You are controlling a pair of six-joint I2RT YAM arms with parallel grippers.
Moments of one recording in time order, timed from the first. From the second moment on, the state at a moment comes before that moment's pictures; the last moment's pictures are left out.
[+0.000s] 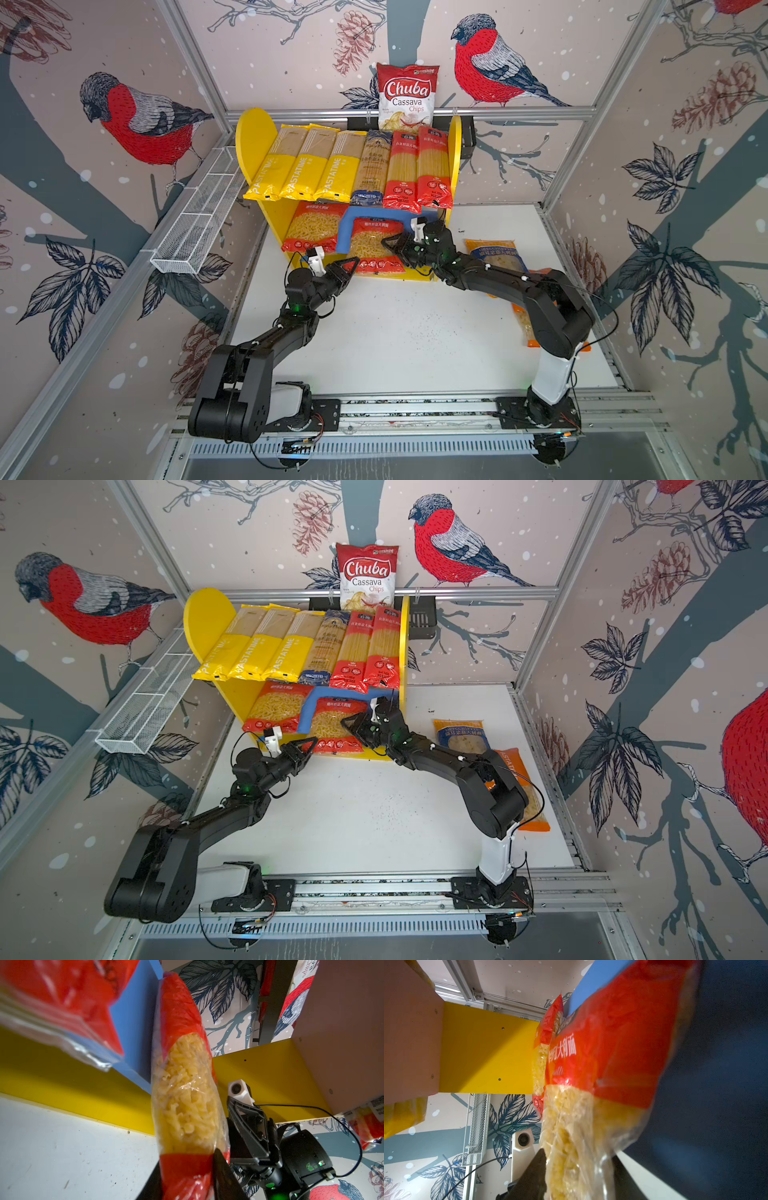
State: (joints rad) left arm -0.11 1.29 0.41 0.77 0.60 -1.20; right arm 0.74 1.84 1.23 0.30 -0.34 1.17
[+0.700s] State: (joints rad) left arm -0.11 1.36 0.69 0.46 0.57 -0.99; right arm 0.79 1.76 1.07 0.35 -0.34 1.15
